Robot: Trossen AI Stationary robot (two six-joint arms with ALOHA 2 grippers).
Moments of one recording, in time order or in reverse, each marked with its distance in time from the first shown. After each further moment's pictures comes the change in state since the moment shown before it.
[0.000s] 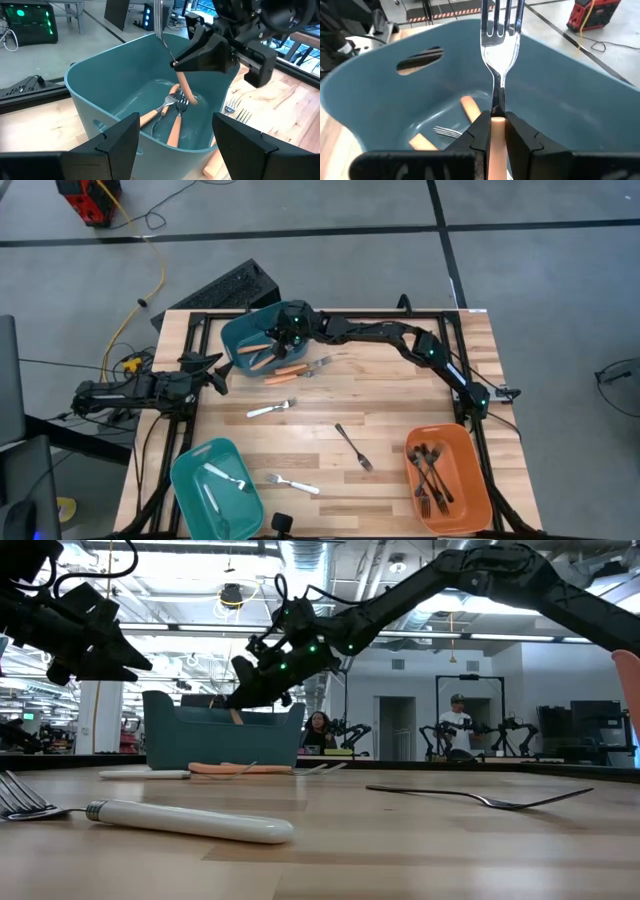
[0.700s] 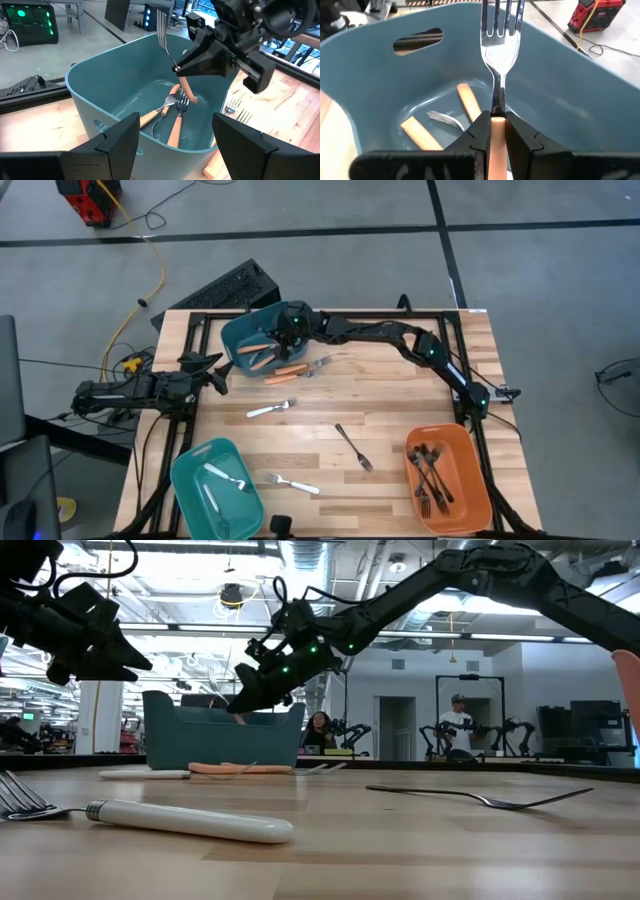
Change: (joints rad) left arm 0.000 0.000 0.000 0.001 -0.003 0.000; right arm -0.001 -0.001 0.000 -0.047 0.002 -0.110
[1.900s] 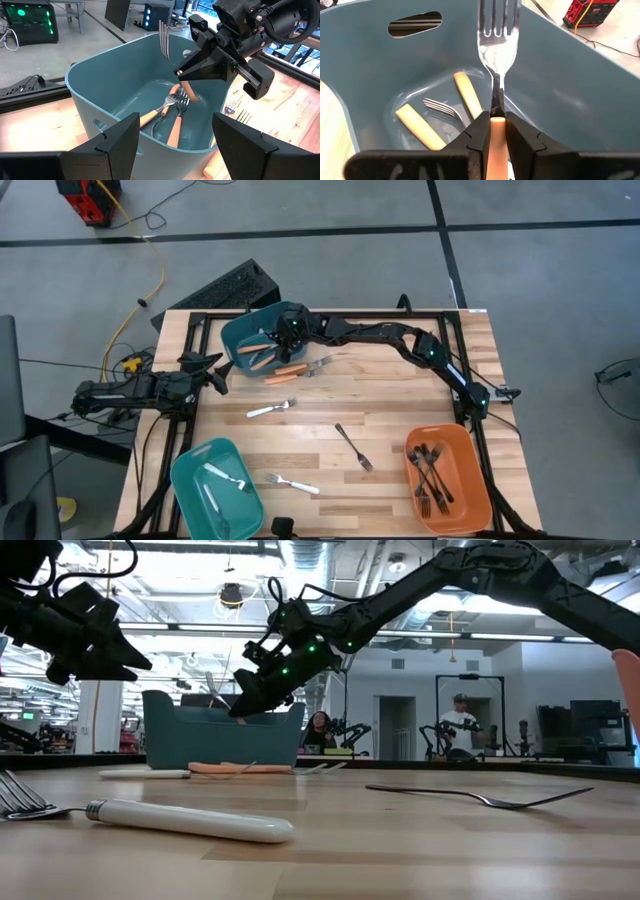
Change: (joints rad) left arm 0.000 0.000 0.000 -0.001 0.000 -0.005; right arm 0.014 0.000 0.000 -0.045 0.055 -0.036
